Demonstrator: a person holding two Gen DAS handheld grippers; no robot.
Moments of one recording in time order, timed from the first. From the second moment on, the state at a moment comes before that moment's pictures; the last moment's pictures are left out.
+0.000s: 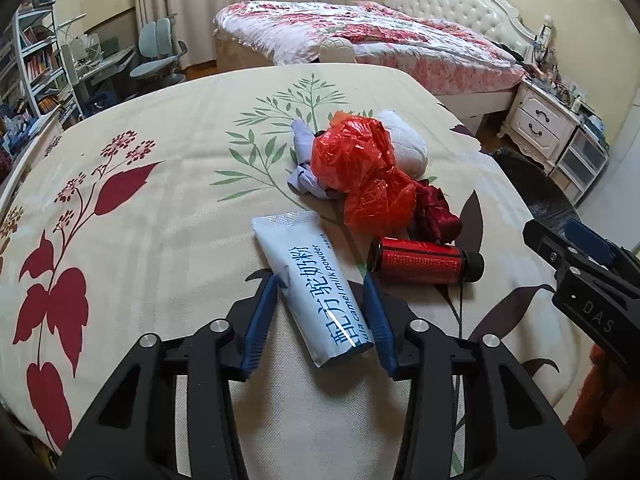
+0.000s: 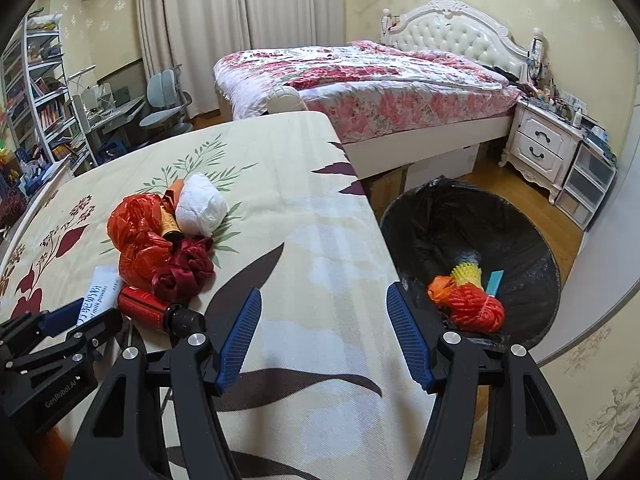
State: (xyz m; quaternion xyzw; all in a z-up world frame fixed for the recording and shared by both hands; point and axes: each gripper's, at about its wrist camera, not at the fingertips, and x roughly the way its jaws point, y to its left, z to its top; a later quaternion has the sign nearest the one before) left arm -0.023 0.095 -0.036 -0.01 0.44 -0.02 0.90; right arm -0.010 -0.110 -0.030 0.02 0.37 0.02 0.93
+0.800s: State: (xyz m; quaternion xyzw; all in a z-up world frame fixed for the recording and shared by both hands) left arm -0.050 0.146 -0.032 -0.02 0.43 0.00 0.90; right arm -0.035 -0.059 -0.047 -0.02 0.41 0.10 0.91
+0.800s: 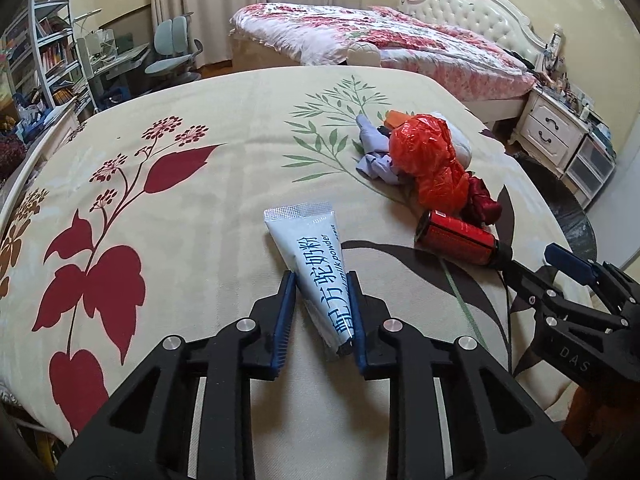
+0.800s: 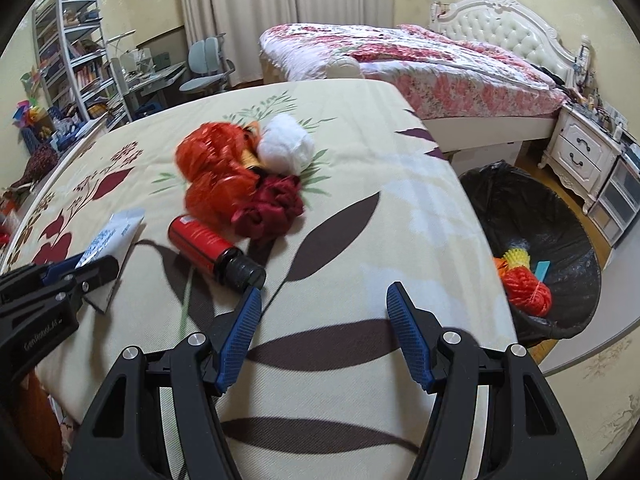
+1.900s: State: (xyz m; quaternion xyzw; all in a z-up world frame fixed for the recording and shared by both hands) left arm -0.057 0.200 -0.031 -0.04 0.42 0.05 0.91; right arm -0.016 0.028 -0.044 -0.06 0.41 0.20 0.89
